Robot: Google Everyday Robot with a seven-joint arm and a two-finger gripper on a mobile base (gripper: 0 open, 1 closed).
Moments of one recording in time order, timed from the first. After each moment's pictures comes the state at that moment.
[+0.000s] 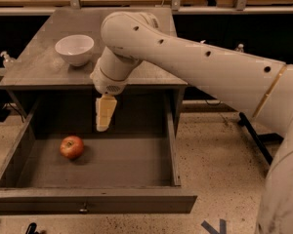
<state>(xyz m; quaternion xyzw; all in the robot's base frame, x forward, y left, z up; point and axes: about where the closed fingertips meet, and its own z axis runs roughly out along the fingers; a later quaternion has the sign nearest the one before) 0.598 0.134 0.798 -0.77 0.58 0.08 0.24</state>
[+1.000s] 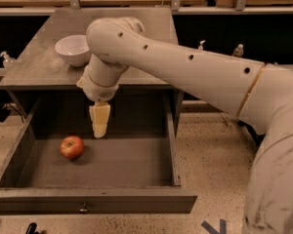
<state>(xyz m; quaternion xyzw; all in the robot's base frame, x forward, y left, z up) 0.583 0.161 0.784 -0.83 0.51 0.07 0.22</state>
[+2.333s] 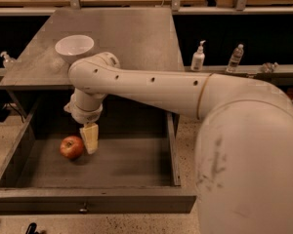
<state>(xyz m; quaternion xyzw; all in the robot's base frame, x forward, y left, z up) 0.589 0.216 0.682 -0.87 0.44 0.06 0.20</state>
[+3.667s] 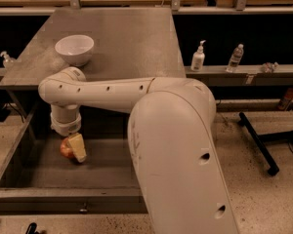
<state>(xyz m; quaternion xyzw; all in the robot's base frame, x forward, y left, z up) 0.591 0.274 0.604 -0.92 0.38 0.06 0.10</state>
